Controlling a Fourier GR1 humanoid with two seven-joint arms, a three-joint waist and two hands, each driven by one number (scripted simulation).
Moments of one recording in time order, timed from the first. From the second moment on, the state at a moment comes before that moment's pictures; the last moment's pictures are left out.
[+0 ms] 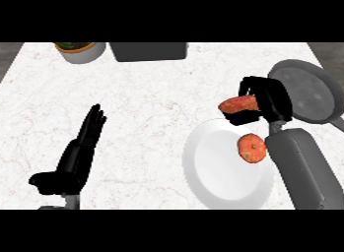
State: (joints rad) left arm 0.02 0.12 -0.17 -1.58 0.07 0.11 -0.12; right arm -0.53 -0.19 0.05 -1.08 0.94 -0.19 0.04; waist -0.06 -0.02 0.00
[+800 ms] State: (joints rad) left arm -0.03 0.11 -0.17 -1.60 0.06 0.07 -0.08; right arm -0.36 -0.26 -0.23 -1.33 0.75 -0.25 0.11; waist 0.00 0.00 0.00
